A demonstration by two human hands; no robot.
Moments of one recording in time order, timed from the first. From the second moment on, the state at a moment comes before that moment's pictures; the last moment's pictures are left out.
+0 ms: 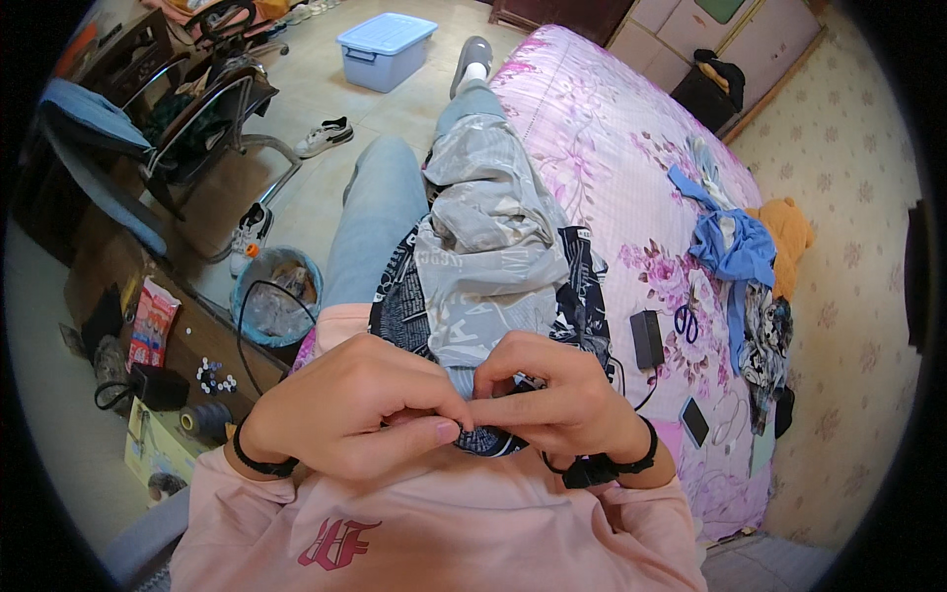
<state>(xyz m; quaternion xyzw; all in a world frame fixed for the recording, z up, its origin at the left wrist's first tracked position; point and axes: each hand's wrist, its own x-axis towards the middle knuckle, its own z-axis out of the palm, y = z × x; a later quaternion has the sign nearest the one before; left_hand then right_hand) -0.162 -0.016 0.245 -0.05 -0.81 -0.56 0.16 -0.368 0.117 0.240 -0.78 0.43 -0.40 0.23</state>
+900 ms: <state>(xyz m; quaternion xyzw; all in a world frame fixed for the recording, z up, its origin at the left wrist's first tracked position) -0.177 -0.014 0.235 0.12 -0.73 -0.66 0.14 -0.359 0.129 0.242 -0.71 0.51 -0.47 0.15</state>
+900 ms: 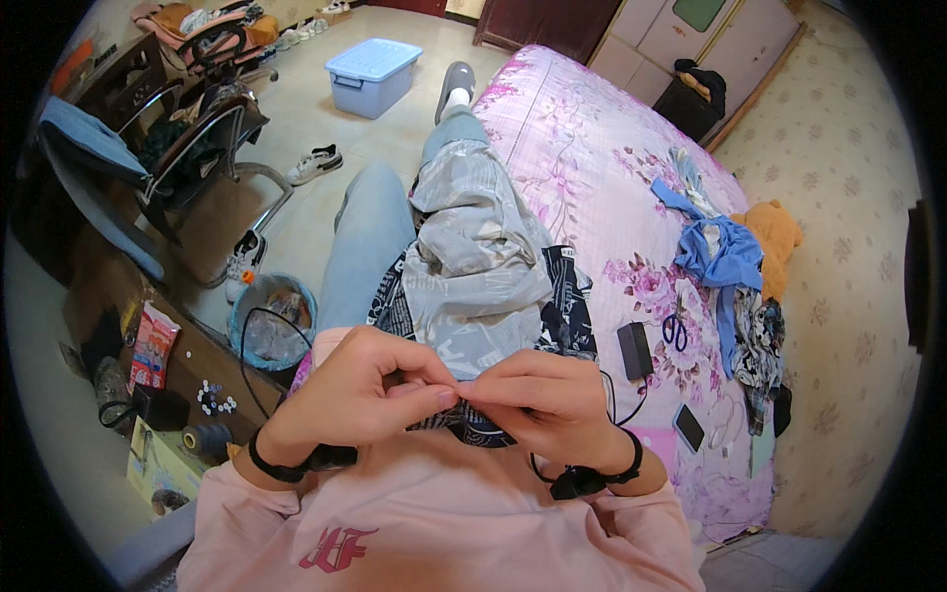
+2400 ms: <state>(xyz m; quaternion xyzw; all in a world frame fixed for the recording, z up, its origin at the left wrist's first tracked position) -0.178 -0.039 0.194 0.23 -0.74 -0.59 0.21 -0.458 0.205 0.299 -0.46 0.29 -0.84 -0.01</state>
